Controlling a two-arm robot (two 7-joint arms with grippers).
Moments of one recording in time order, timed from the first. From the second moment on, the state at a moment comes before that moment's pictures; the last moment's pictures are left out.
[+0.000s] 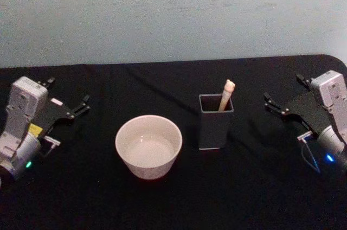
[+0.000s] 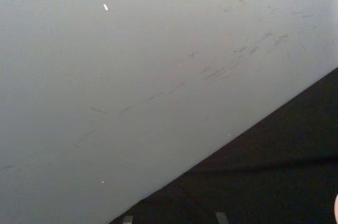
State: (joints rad) left arm -0.20 0.60 0.45 -1.41 -0.25 -0.12 0.03; right arm 0.20 0.60 -0.45 -1.41 0.25 -0.12 -0.03
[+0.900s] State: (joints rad) left arm -0.20 0.60 0.45 -1.41 -0.25 -0.12 0.03; right arm 0.20 0.60 -0.45 -1.41 0.25 -0.12 -0.03
